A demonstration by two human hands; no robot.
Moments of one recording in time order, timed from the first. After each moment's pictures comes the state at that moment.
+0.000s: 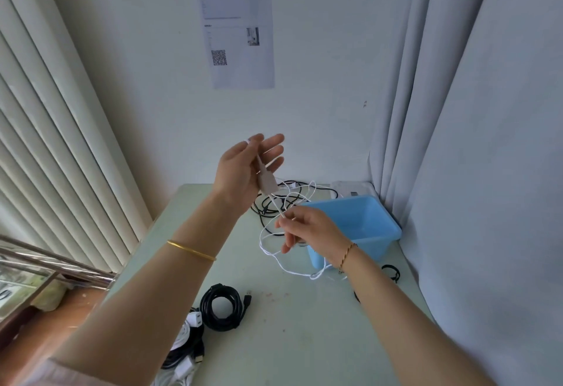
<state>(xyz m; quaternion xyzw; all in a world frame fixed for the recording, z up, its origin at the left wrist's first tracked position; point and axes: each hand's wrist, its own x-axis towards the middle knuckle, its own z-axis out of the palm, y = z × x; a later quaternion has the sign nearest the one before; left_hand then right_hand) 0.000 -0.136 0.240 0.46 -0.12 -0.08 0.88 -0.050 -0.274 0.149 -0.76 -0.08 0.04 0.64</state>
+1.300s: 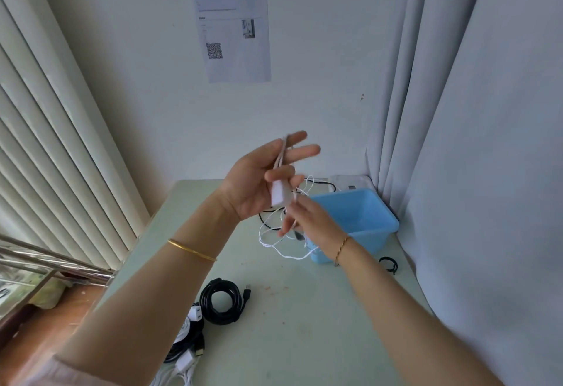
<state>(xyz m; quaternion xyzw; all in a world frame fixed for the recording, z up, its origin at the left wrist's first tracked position) -0.014 -0.141 0.239 0.35 -0.26 -0.38 0.82 -0.049 -0.269 0.153 -0.79 -0.06 -0.01 0.61</state>
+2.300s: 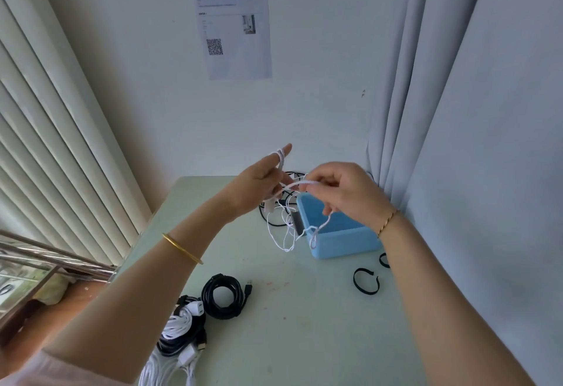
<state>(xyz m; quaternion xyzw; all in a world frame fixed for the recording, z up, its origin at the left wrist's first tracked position) -0.011 -0.128 0.217 0.80 -0.28 -0.11 0.53 -0.074 -0.308 0.216 -0.85 -0.12 -0.11 0.51</state>
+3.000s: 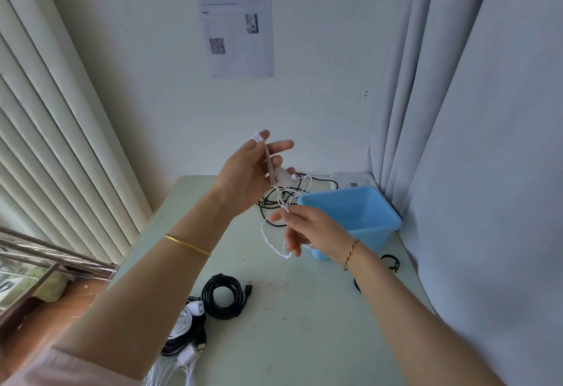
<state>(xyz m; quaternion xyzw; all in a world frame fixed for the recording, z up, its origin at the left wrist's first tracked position) 0.005 -0.132 0.220 0.44 -0.18 -0.20 0.86 -0.061 -0.274 0.148 -0.78 -0.11 0.10 0.61</state>
